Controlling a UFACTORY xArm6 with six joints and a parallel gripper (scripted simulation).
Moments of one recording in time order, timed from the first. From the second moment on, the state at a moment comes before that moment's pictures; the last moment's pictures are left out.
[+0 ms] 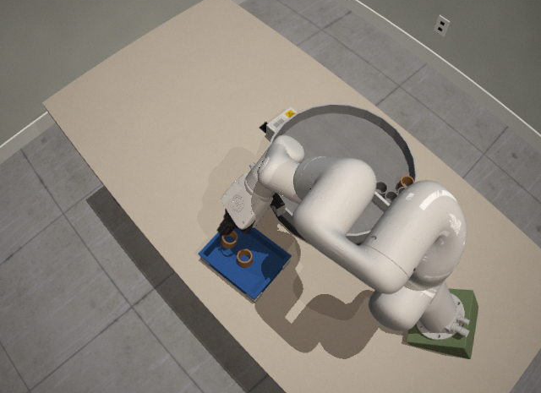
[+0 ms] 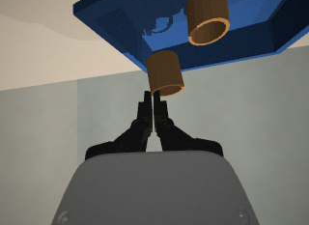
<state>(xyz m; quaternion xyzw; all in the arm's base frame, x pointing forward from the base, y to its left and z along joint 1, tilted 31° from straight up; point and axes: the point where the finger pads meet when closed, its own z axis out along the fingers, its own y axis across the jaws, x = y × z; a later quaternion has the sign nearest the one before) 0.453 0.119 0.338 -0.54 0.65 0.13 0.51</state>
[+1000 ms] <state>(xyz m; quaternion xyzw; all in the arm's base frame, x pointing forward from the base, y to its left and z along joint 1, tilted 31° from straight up) 0.461 0.122 0.327 -0.54 0.65 0.13 0.51</state>
